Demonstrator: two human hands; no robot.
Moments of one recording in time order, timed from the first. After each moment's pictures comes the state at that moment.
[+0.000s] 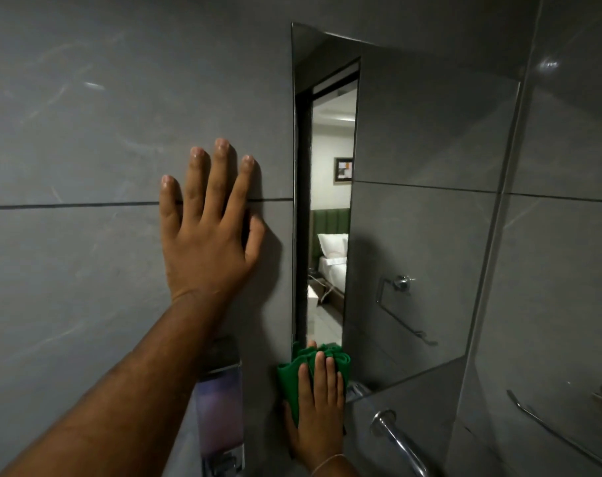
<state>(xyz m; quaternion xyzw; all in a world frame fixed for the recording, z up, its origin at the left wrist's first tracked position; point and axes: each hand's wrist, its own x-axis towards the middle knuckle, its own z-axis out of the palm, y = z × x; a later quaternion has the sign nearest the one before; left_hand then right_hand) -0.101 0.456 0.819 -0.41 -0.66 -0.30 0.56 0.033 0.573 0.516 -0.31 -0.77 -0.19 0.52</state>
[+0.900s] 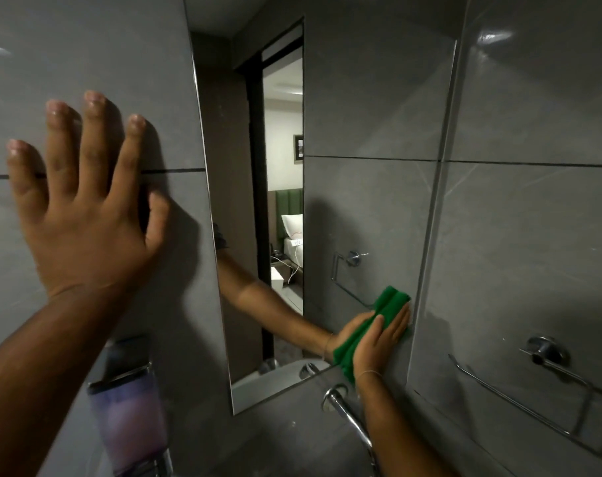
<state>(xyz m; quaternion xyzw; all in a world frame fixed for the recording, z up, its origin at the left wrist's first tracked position) -0.150 0.491 0.814 -0.41 -0.66 -0.29 0.55 0.157 0.730 0.560 -0.48 -0.47 0.27 0.69</state>
